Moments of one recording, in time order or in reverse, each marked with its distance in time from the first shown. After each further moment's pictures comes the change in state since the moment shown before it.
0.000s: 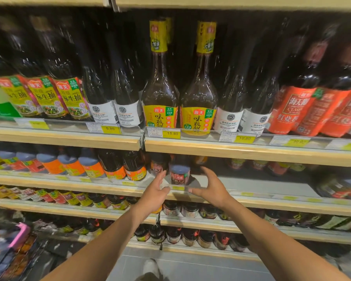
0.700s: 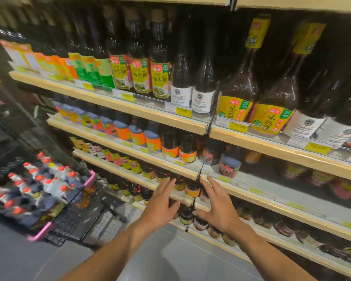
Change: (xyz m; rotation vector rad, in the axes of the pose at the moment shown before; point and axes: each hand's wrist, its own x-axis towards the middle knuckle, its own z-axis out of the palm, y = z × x) left_hand -0.135 -0.093 -0.066 0.377 0.236 0.061; right_hand -0.071 -0.047 0.112 -0.437 -0.148 -0.470
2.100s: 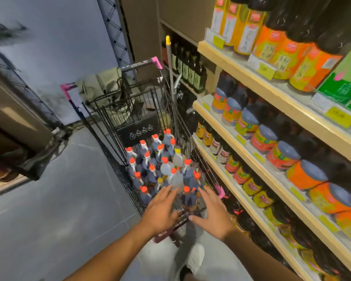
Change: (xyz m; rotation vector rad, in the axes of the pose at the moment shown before) left_hand -0.082 -0.429 -0.316 0.191 0.151 -0.525; right_hand 0.288 -0.441 0.290 0.127 -0.561 -0.321
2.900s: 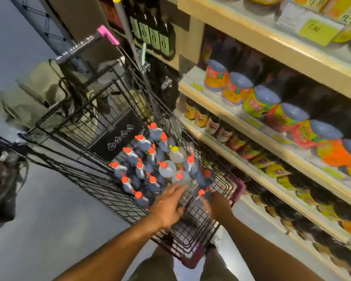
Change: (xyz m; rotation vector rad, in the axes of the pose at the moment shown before) left_hand 0.152 -0.099 -0.033 0.003 -0.404 0.241; right_hand 0.145 -0.012 0.072 0.273 -0.086 0.756
